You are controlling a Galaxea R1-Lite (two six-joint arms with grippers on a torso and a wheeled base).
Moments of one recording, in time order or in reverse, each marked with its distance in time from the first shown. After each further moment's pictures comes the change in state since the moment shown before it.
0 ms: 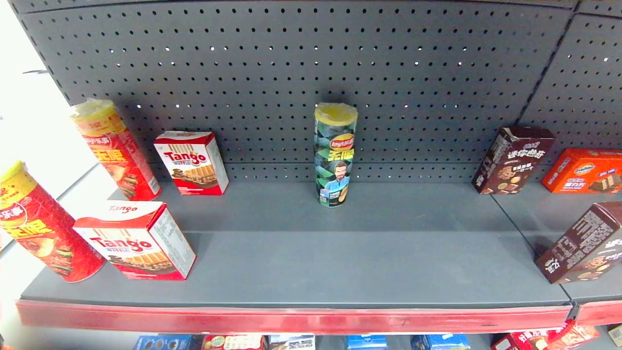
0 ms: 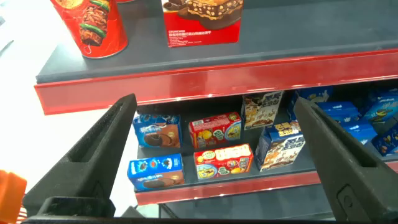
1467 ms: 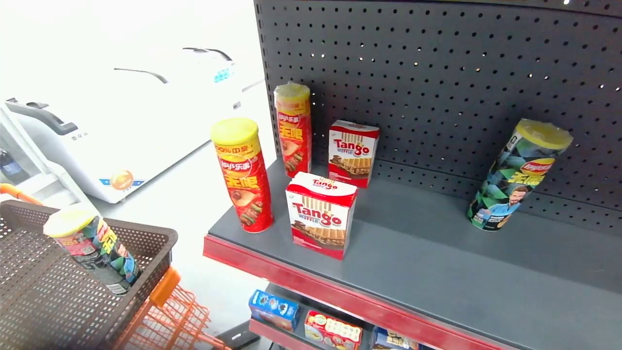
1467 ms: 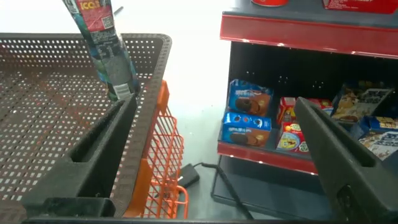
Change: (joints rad) left arm 0.000 0.000 0.000 0.000 -0.003 -0.001; right arm 0.000 0.000 0.000 -0.001 -0.002 0.001
